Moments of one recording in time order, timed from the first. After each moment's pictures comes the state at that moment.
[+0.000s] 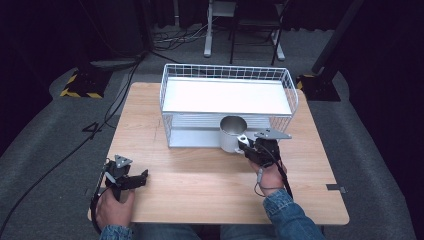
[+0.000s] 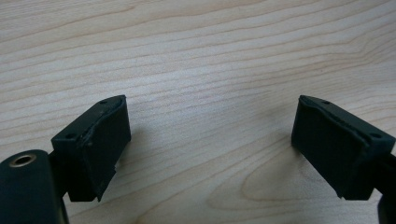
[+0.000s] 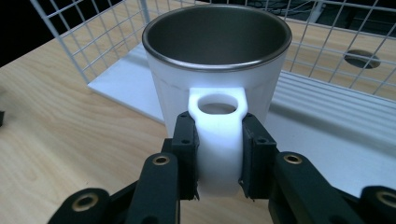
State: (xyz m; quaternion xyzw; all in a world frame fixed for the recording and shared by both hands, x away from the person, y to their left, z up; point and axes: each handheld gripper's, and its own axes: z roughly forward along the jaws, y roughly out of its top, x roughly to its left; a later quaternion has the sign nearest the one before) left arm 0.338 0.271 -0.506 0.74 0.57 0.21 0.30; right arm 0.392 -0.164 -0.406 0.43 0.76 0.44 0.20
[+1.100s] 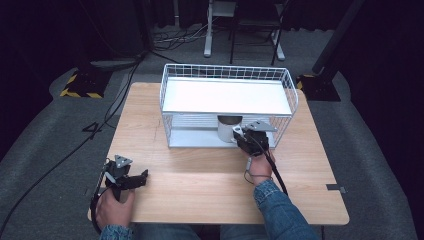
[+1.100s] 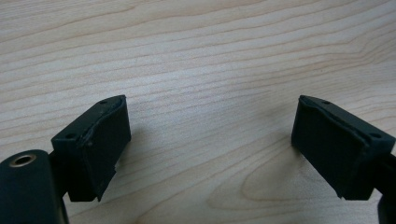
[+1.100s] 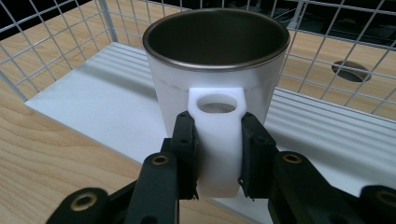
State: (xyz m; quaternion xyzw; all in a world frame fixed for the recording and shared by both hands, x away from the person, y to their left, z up) left arm 0.338 0.271 -0.506 0.74 0.57 0.21 0.30; right arm 0.436 -0.147 -0.437 0.44 0.75 0.43 0.25
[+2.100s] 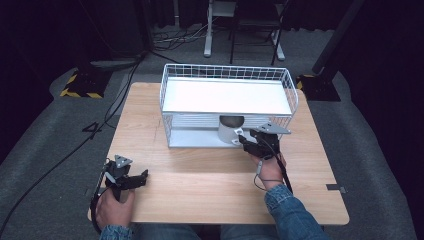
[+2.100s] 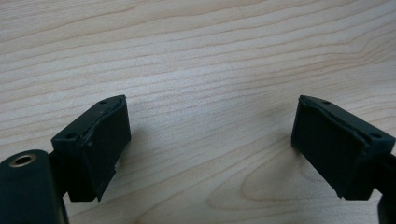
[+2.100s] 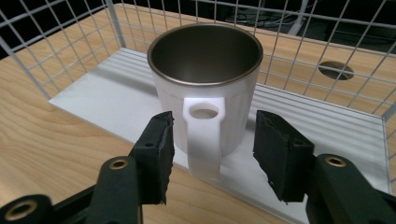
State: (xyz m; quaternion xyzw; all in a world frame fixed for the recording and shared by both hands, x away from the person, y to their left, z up) left arm 0.338 0.271 -0.506 0.74 0.57 0.21 0.30; right arm 0.416 -0.175 -0.418 0.44 0.75 0.45 0.23
